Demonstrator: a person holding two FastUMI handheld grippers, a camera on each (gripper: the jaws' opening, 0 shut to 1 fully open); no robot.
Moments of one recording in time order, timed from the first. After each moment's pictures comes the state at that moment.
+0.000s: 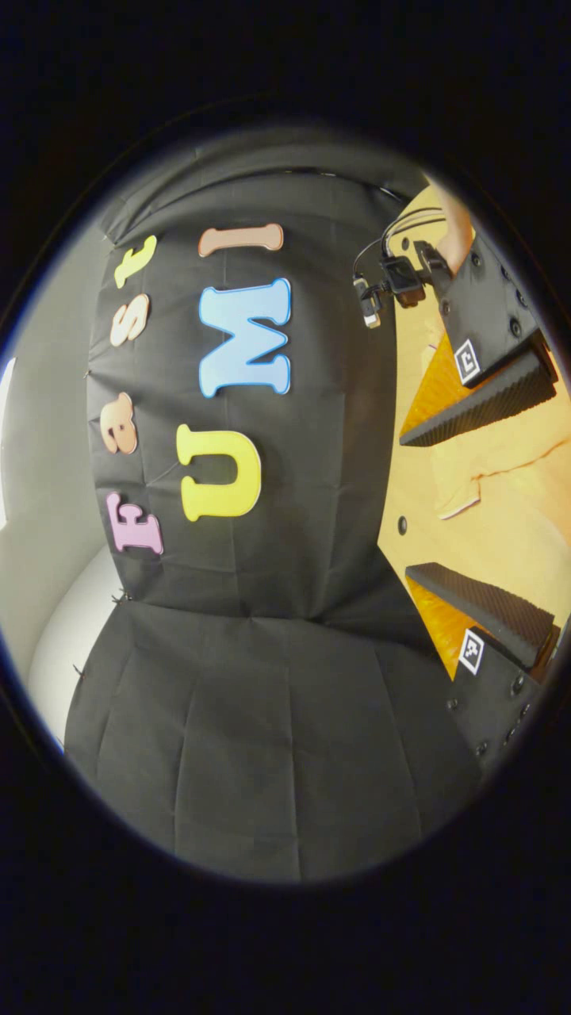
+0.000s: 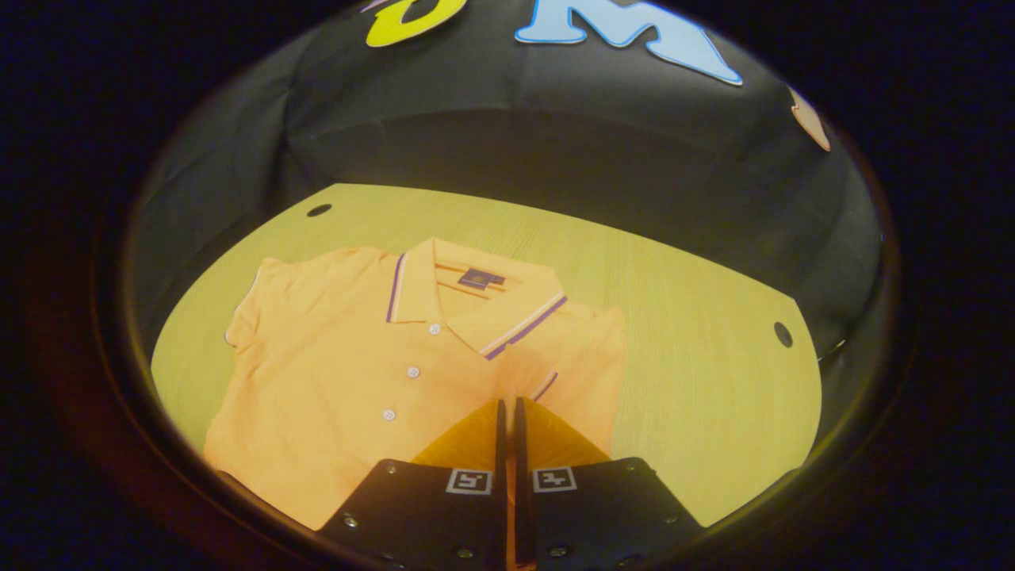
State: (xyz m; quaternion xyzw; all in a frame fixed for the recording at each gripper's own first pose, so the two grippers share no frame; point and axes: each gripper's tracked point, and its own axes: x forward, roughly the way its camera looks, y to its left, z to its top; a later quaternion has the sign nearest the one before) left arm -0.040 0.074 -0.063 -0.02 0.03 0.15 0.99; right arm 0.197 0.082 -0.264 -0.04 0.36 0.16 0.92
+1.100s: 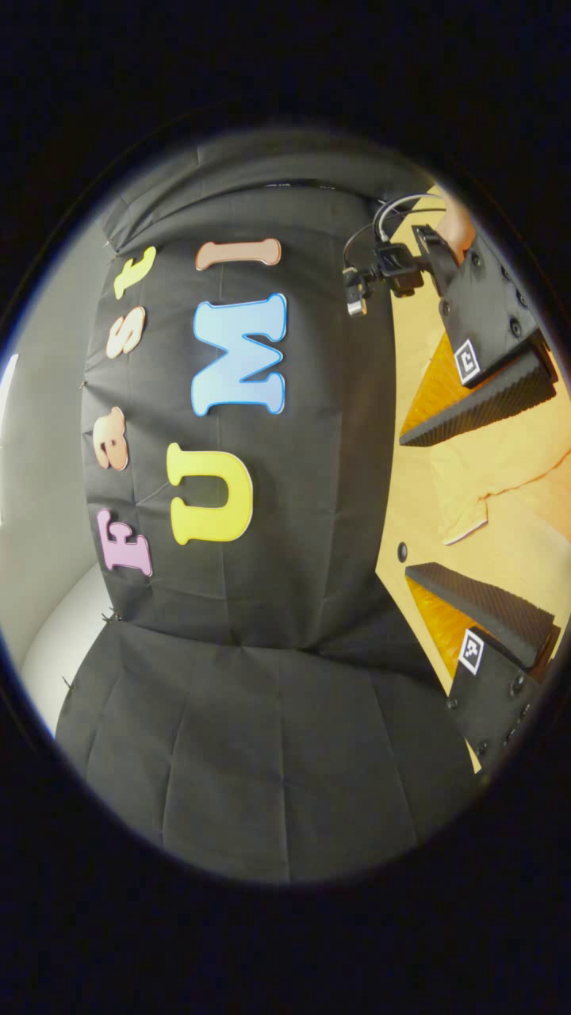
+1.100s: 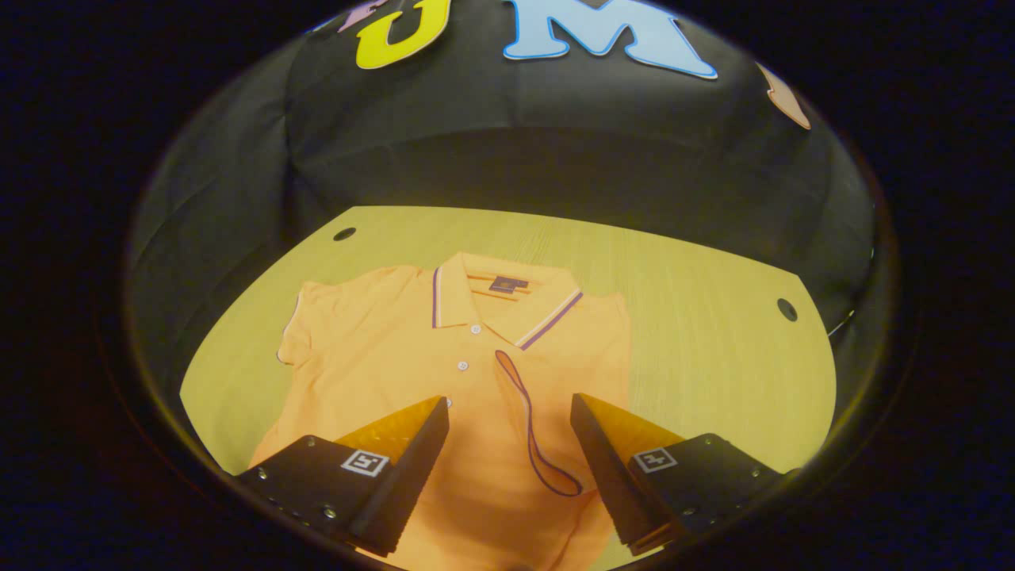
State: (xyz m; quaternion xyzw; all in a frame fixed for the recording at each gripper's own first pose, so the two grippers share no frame) left arm 0.015 0.077 -0.085 -0.03 0.04 0.10 0.99; right arm 0.154 0.091 -0.219 0.02 0.35 0.16 0.92
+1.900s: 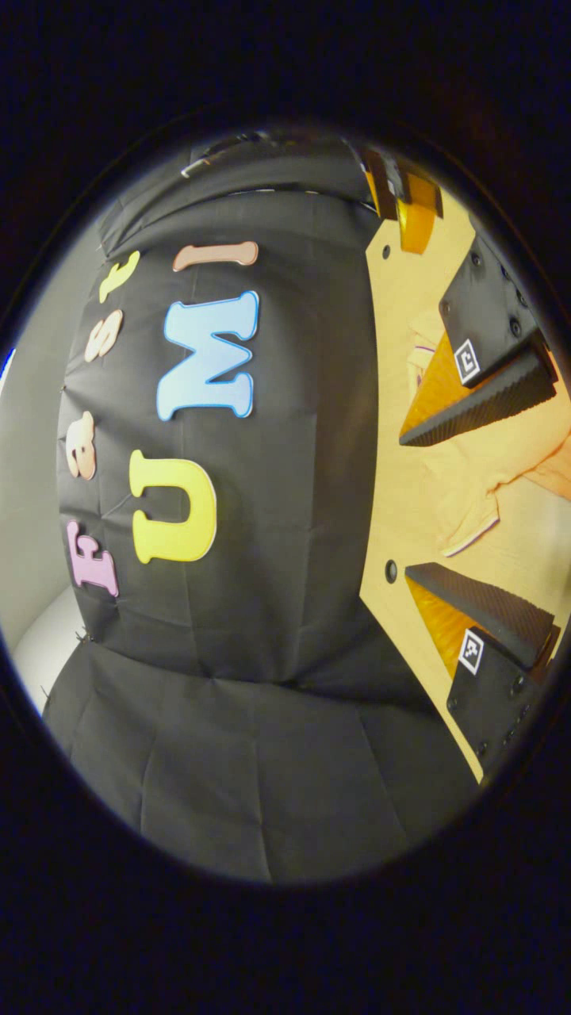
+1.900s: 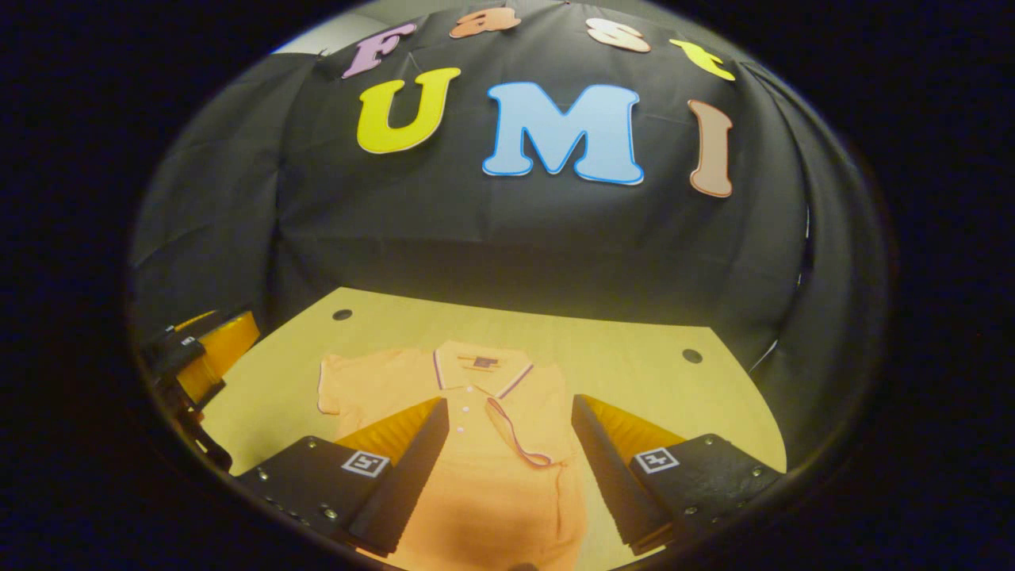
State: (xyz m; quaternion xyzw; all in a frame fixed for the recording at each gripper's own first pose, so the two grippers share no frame) left arm 0.108 0.117 -0.156 -0.04 0.08 0.05 0.99; right arm 0.070 0.071 -0.085 0.03 0.20 0.05 0.98
